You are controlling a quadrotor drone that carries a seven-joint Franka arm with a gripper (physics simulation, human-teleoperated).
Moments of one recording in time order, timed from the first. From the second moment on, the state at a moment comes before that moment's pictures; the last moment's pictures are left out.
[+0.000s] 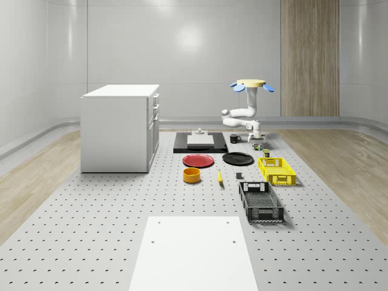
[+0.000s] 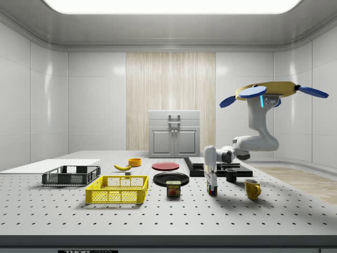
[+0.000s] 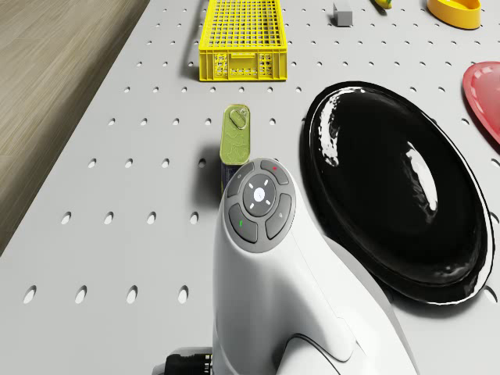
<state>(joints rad) -1.19 -1.40 1.22 -2.77 -1.95 1.53 1.63</state>
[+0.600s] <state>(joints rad) -1.19 -1.42 1.22 -2.78 -1.95 1.55 1.64</state>
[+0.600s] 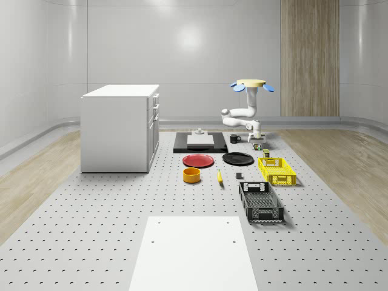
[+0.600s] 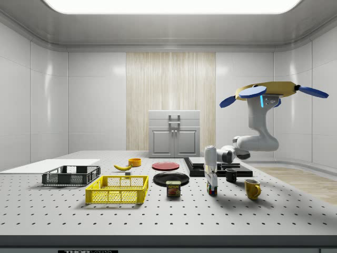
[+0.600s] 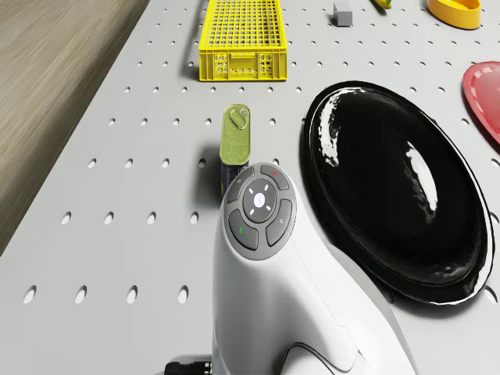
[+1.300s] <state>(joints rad) -1.19 -1.44 1.25 -2.79 -1.92 1.56 1.64</state>
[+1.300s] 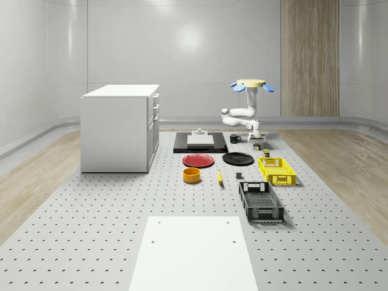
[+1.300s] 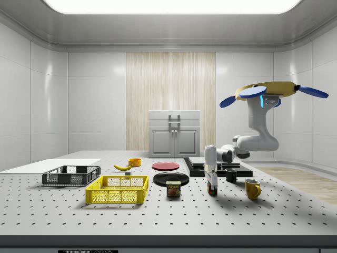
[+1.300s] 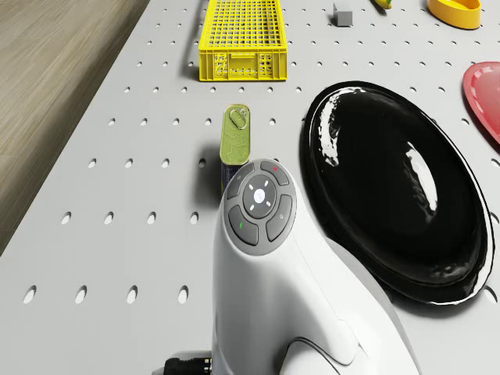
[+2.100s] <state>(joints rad) -1.19 -1.46 1.34 -2.81 -1.82 1.54 1.66</state>
